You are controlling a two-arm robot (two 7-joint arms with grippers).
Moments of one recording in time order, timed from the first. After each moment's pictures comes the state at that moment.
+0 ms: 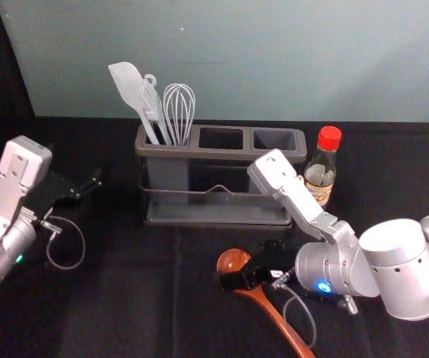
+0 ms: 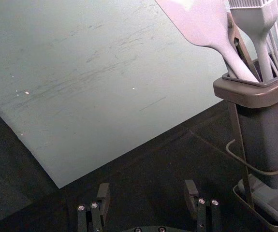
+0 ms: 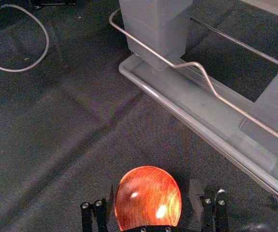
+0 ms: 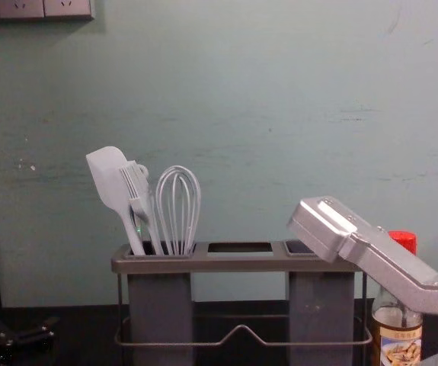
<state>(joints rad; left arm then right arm) -0.20 0.60 0.45 -1.41 -0.25 -0.12 0.03 0.30 0.40 -0.57 -1.67 0.32 0.83 0.32</state>
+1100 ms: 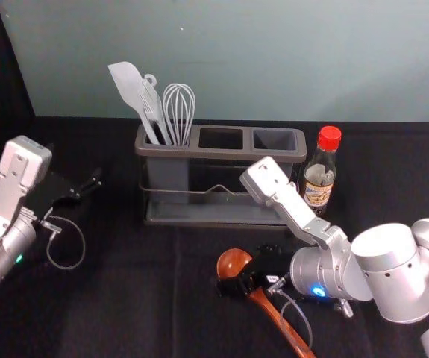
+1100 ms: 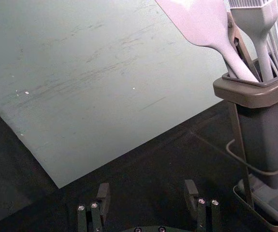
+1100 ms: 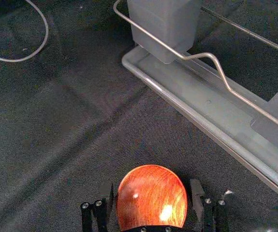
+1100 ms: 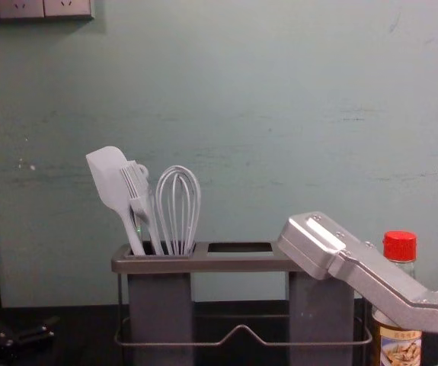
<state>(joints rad) -0.20 0.60 0.45 -1.41 -0.25 -0.12 0.03 0.30 0.38 -0.57 -1.64 0.26 0.82 0.35</state>
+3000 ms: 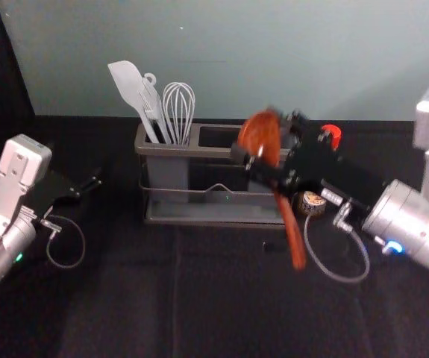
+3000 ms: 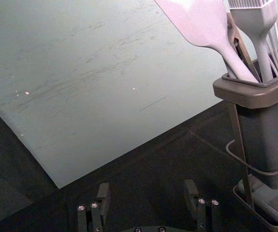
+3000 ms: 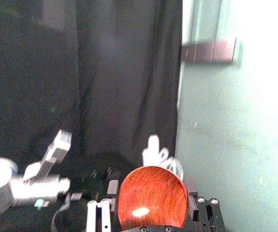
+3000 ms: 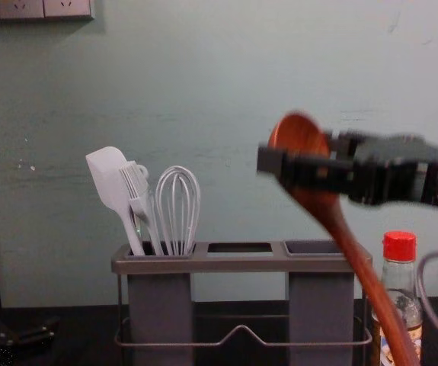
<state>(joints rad) -0.20 0.60 0.45 -1.41 -0.25 -0.12 0.03 0.13 0.49 -0.32 -1.84 0.44 -0.01 0.52</state>
